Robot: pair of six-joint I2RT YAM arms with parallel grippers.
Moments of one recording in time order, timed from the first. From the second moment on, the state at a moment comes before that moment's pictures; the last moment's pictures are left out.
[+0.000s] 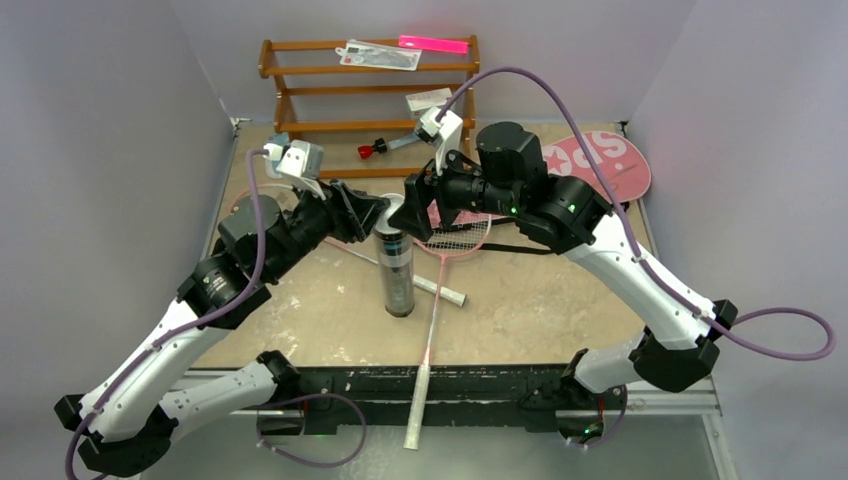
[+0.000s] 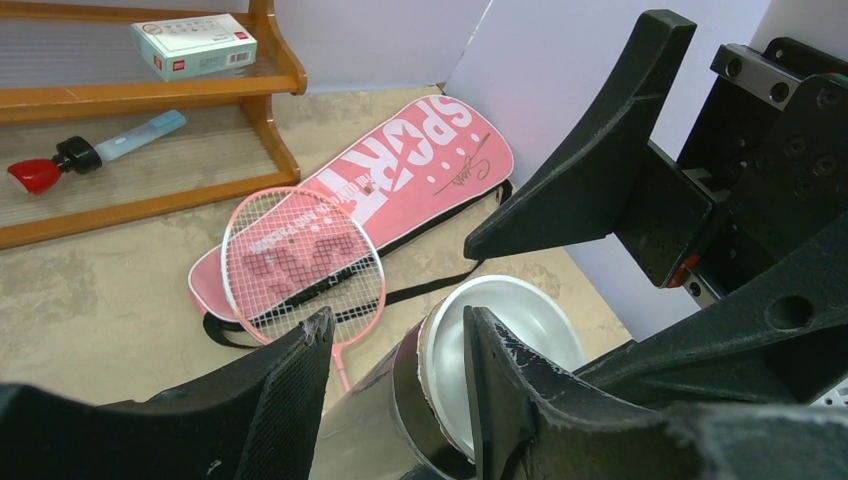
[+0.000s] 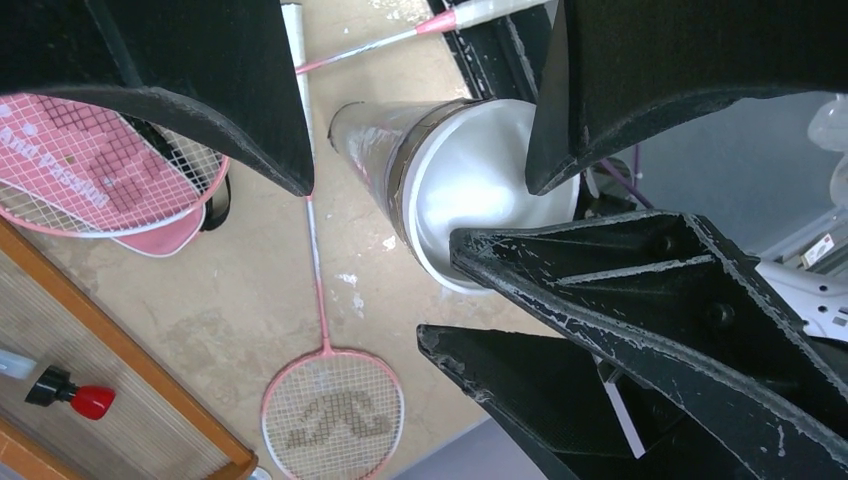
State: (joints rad) left arm -0.77 0.86 1.19 -0.38 -0.12 -0.43; right arm 0.90 1.41 1.78 -0.72 -0.25 0.16
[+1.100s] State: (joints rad) left arm -0.77 0.87 1.19 -0.37 -0.10 -0.41; right arm 0.90 1.33 1.67 -0.59 -0.11 0.25
